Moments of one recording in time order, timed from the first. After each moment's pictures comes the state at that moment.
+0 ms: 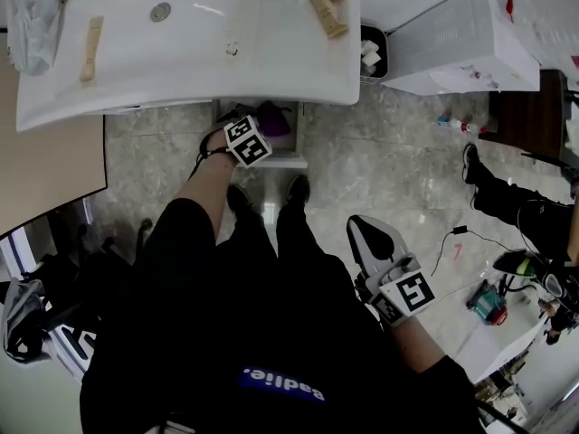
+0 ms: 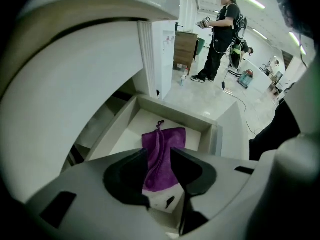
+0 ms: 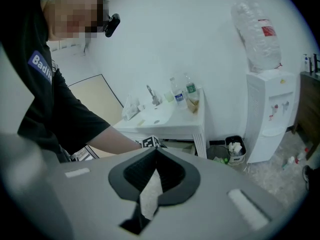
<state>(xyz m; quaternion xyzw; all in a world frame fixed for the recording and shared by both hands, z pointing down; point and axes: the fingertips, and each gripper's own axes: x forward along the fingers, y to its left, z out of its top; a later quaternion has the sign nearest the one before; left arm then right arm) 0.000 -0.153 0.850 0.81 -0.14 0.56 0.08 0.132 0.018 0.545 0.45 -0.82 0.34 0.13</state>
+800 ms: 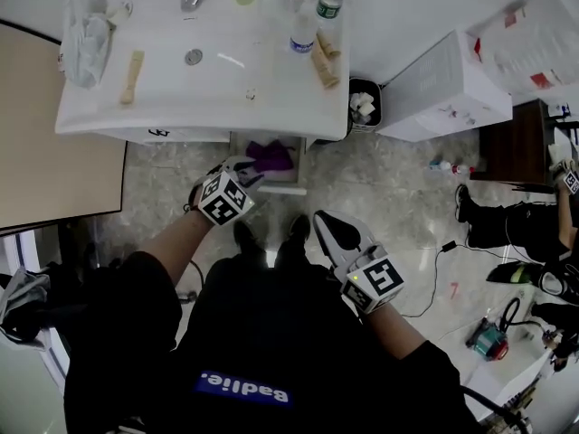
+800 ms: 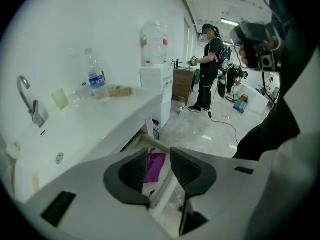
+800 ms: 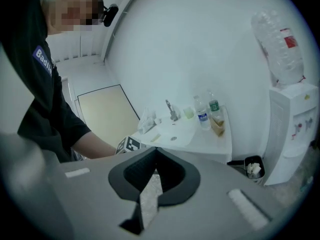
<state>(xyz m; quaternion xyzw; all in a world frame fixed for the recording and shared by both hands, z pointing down) -0.032 -0.094 0.650 0.88 -0.18 0.44 0.08 0.070 -0.007 0.466 0.40 -0.87 0.27 0.06</state>
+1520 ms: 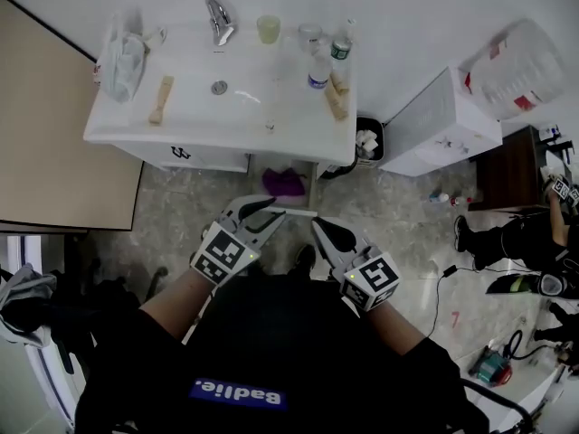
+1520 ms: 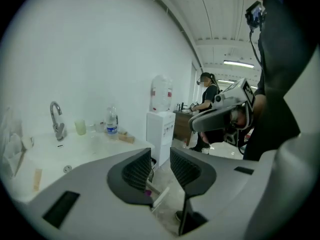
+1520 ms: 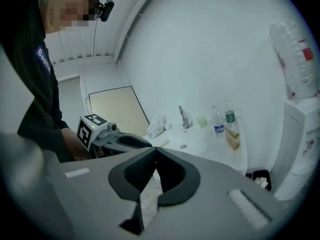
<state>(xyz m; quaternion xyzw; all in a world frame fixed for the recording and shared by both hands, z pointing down) -0.037 -0.028 0.451 0.93 -0.26 0.22 0.11 0.022 0.001 0.419 0.36 -0.90 0.22 0.06</state>
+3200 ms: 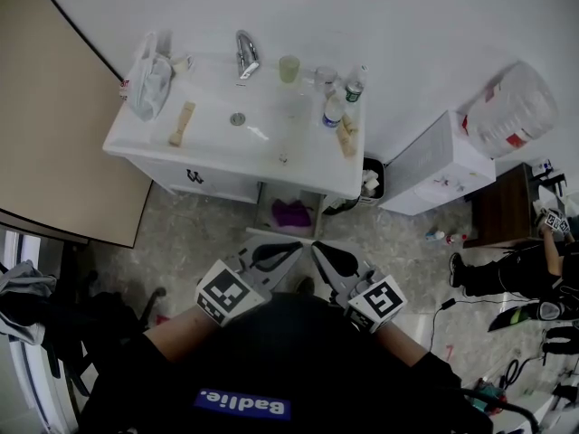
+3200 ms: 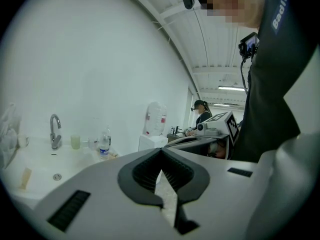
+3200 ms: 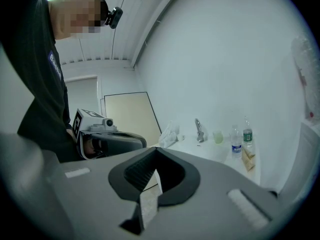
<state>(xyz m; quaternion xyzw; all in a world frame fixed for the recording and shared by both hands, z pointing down) -0.044 0.017 0.339 0.96 -0.25 0.08 0.12 -0.024 0.018 0.347 0.32 -0.94 0.15 0.03</state>
